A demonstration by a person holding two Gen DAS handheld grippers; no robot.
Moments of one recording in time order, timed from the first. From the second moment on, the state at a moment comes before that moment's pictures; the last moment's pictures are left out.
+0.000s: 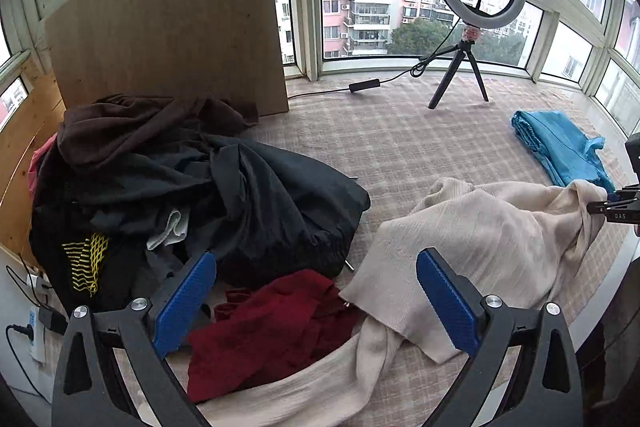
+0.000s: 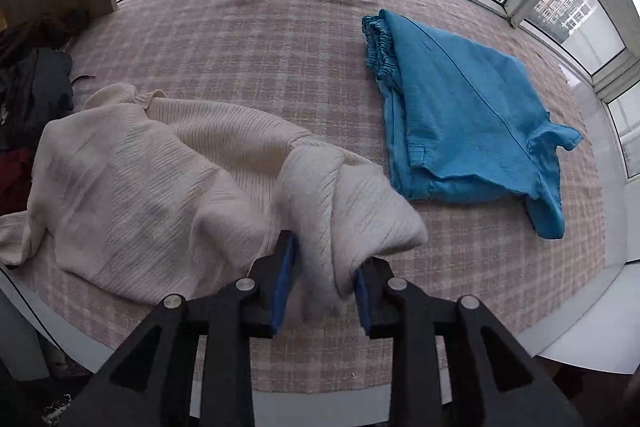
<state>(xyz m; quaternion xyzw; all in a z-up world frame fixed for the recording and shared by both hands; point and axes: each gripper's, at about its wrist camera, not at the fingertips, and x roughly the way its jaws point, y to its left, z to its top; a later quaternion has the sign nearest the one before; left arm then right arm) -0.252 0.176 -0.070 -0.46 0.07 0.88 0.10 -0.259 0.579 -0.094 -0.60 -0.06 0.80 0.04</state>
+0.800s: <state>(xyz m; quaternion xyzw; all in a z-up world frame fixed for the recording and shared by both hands) -0.205 0.240 -0.143 -0.61 0.14 0.71 0.32 -0.236 0.609 -0.113 -0.60 -0.01 0.80 0.02</state>
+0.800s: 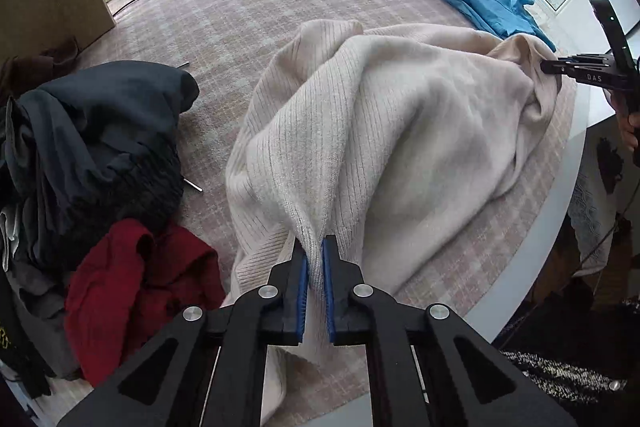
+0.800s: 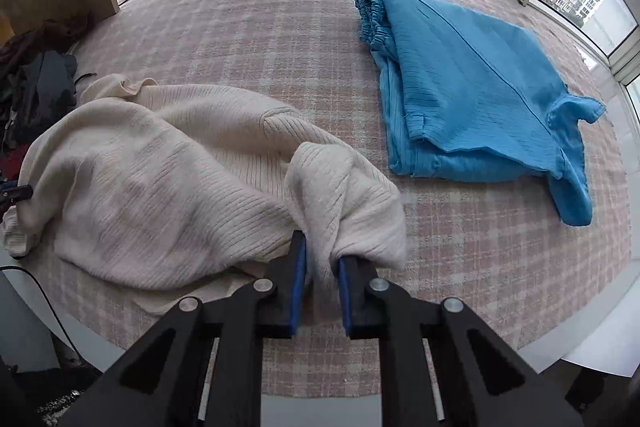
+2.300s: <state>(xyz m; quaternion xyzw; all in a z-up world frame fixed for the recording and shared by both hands) -0.369 0.310 -0.166 -0.58 0.20 0.72 0.33 -0.226 0.672 -0.159 -0.68 -0.03 0.73 -0.03</state>
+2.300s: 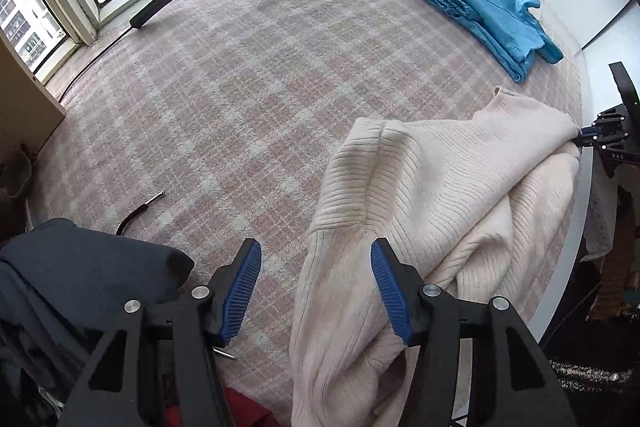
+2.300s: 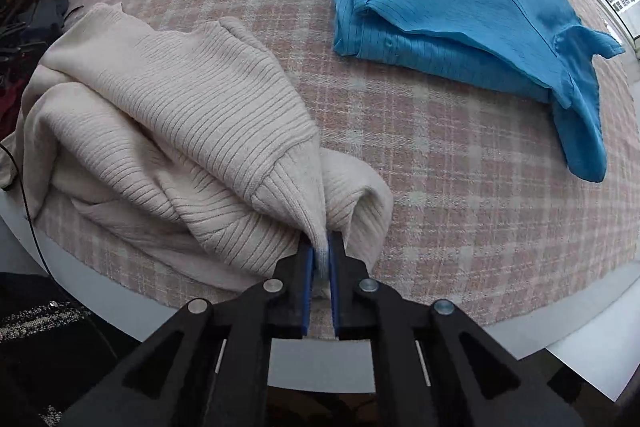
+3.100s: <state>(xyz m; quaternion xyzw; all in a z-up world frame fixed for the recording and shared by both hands) -0.377 0.341 -0.138 -0.56 0.19 0.73 0.35 -0.303 0.671 -0.121 -0.62 0.02 0.78 -0.11</state>
